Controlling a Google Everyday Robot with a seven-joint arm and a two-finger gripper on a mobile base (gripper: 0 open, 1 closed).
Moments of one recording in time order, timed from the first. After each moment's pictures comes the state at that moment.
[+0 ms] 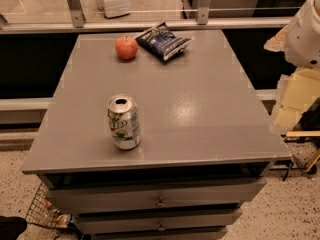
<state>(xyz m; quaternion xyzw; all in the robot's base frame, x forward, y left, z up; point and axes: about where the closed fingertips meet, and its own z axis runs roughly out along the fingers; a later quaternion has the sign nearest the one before) 0.438 -0.216 0.978 -0.60 0.78 -0.04 0.16</state>
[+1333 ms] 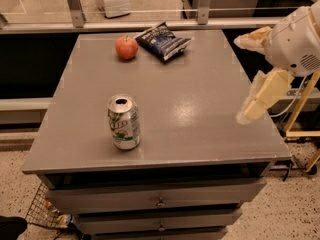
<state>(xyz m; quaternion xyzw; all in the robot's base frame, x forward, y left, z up) 0.473 -0.170 0.970 -0.62 0.71 0.10 0.32</state>
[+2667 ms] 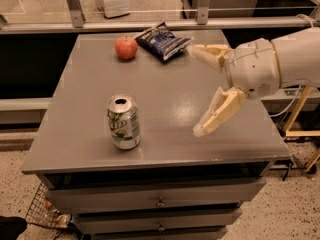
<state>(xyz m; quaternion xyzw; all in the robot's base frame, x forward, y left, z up) 0.463 -0.071 0.960 -0.62 0.57 0.27 0.46</state>
